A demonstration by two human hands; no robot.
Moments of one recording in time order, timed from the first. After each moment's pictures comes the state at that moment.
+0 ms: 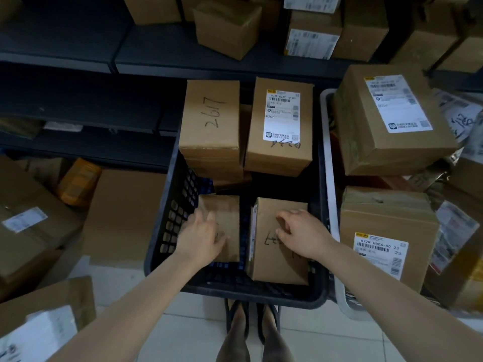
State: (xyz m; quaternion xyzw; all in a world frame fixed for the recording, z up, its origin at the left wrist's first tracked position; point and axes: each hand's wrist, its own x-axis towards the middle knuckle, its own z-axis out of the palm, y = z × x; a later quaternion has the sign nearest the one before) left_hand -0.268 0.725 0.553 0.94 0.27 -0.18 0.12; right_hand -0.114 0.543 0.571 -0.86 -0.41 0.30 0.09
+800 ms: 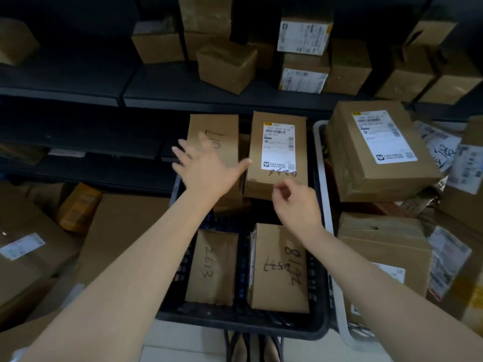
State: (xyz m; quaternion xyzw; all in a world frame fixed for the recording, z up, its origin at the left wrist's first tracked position) left_hand -0.134 0.776 0.662 0.88 0.45 -0.01 0.16; right_hand -0.085 0.607 0.636 -0.90 -0.23 0.11 0.36
